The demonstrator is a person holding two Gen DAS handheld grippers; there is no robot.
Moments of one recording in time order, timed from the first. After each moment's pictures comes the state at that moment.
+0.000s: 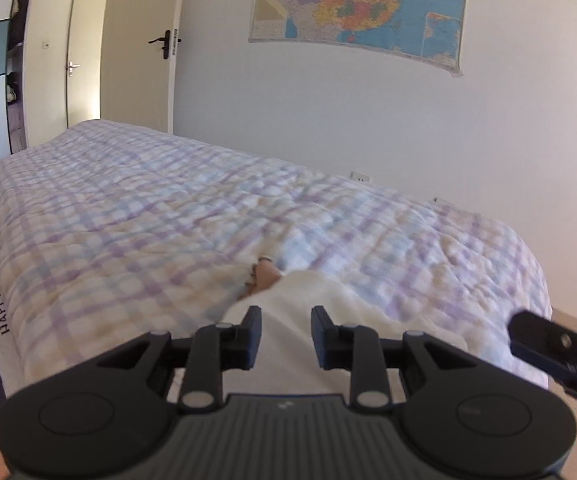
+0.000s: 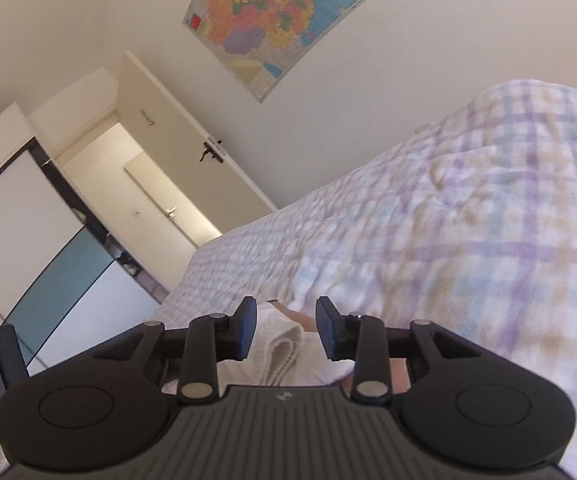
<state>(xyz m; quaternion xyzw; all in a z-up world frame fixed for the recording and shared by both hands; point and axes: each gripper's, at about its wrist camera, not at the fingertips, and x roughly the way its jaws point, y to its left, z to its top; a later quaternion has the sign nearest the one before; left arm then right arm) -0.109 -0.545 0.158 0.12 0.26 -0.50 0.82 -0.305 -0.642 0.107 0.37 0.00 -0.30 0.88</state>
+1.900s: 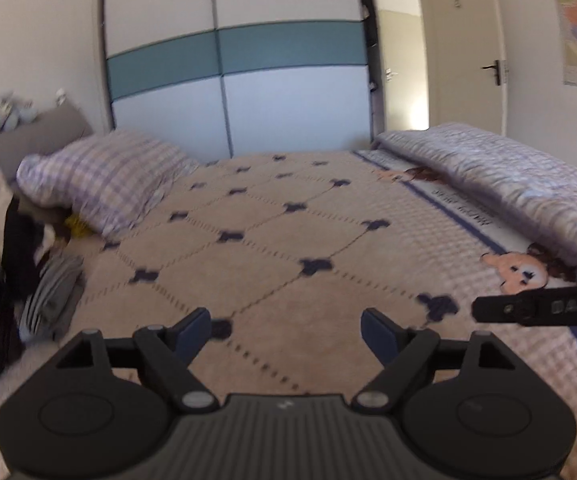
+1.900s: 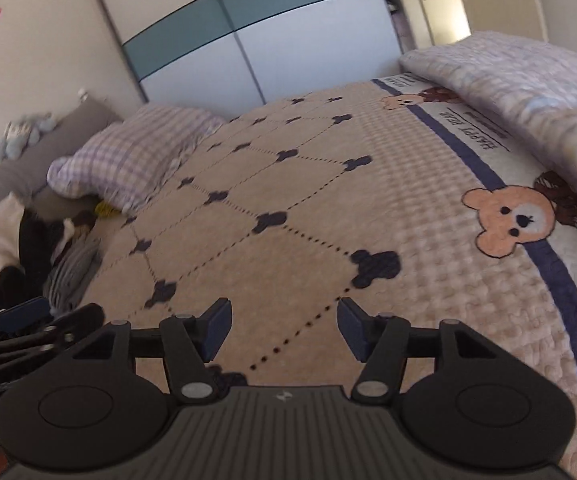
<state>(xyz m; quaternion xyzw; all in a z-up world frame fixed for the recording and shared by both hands) -0.109 -0.004 0.118 0.04 0.26 -0.06 0.96 -0.117 -0.223 0.108 0.15 0.30 0.06 0.94</state>
